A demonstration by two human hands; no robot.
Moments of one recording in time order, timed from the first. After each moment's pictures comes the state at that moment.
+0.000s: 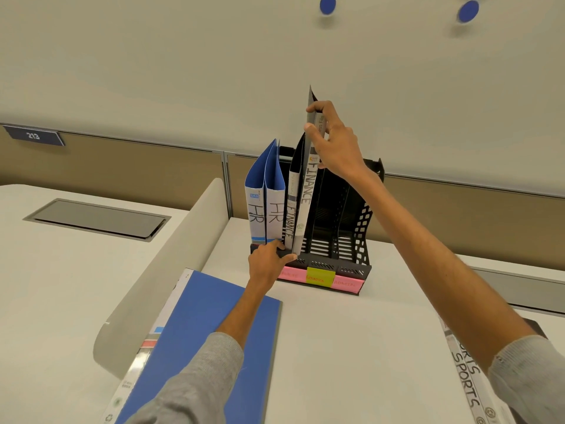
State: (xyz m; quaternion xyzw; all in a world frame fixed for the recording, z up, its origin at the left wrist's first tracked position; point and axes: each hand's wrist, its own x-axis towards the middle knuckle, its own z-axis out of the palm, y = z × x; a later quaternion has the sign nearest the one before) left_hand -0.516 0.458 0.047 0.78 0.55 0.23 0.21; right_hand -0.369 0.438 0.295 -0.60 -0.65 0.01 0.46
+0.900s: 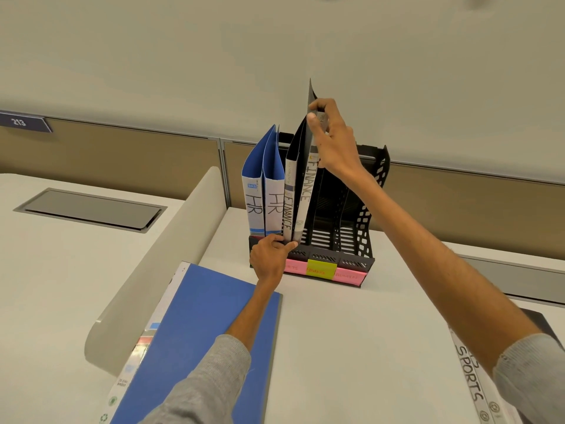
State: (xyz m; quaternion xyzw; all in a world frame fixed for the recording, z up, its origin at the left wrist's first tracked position) left_hand -0.498 0.452 0.028 0.61 0.59 0.41 0.33; right_hand -0.365 0.461 0.263 -0.58 -0.62 0.06 0.53
